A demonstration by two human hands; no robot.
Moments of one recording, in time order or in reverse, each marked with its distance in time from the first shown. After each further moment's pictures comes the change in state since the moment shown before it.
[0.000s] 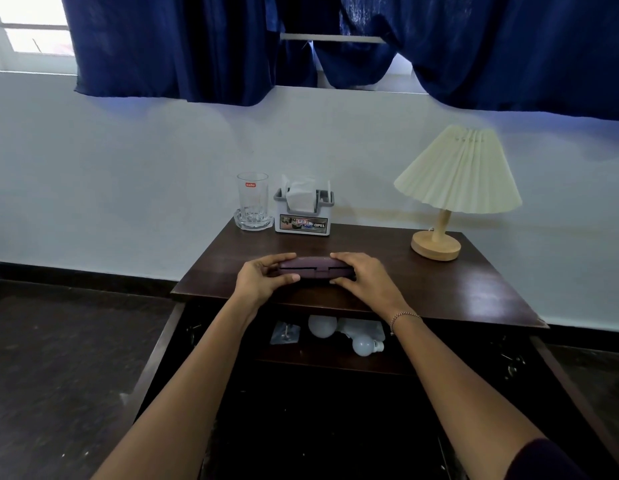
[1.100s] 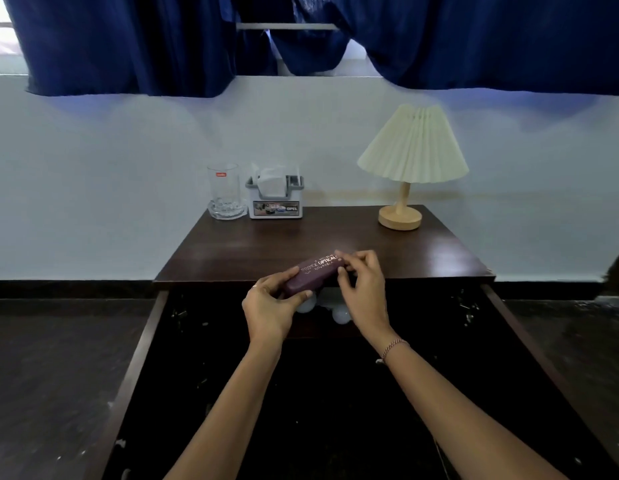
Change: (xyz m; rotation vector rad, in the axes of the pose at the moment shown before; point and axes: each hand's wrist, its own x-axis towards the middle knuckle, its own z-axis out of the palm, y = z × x) left_hand -0.095 -0.012 0.056 0.053 0.208 0.148; right_hand -0.087 -0.042 0.004 0.230 0.493 0.281
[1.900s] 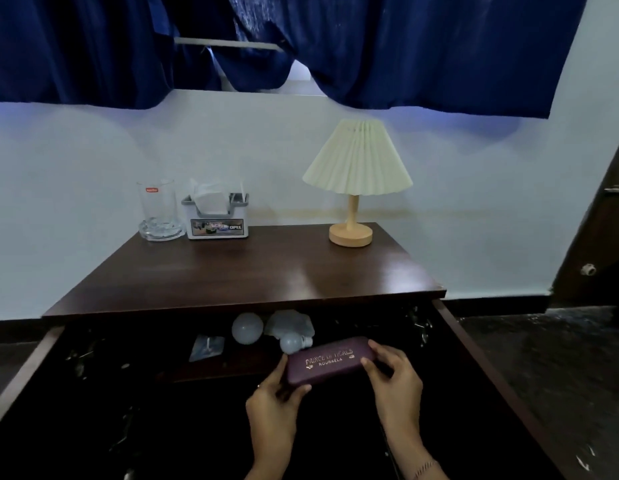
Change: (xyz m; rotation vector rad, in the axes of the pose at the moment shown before) left_hand -0.073 -0.090 0.100 0.023 -0.136 -0.211; right_hand -0.086 0.100 -0.067 0.095 0.178 0.528
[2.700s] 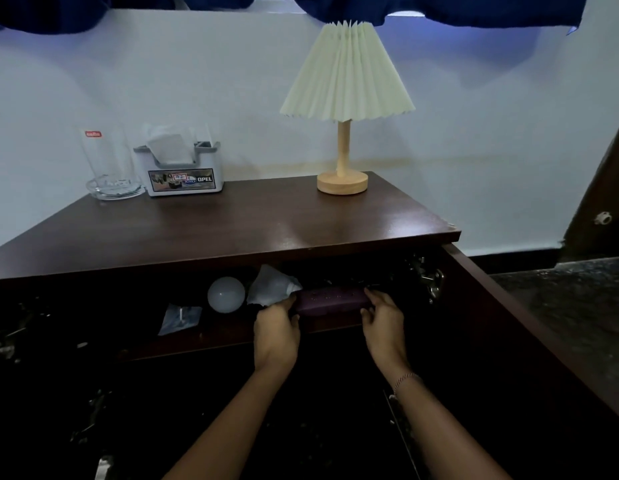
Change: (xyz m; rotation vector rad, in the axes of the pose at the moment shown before) left_hand 0.082 -0.018 0.048 0.535 -0.065 0.305; right_hand 0.070 0.071 0.046 -0.350 -0.146 -0.061
